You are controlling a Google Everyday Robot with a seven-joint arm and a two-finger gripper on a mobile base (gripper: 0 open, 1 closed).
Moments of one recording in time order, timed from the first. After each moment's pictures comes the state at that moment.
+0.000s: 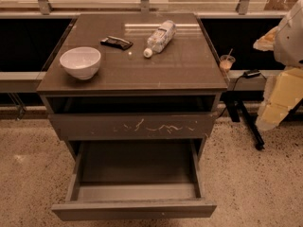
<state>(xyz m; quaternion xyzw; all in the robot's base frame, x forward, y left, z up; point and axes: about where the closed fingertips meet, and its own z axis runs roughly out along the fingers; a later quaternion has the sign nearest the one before) 0.438 -0.216 0.980 -0.60 0.78 -0.04 0.16</state>
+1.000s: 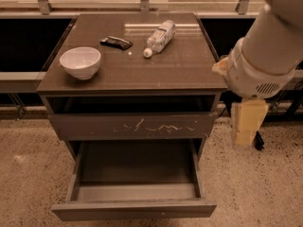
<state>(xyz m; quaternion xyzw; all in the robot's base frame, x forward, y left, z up) 0.440 -0.171 0.924 -0.70 0.70 -0.07 0.12</state>
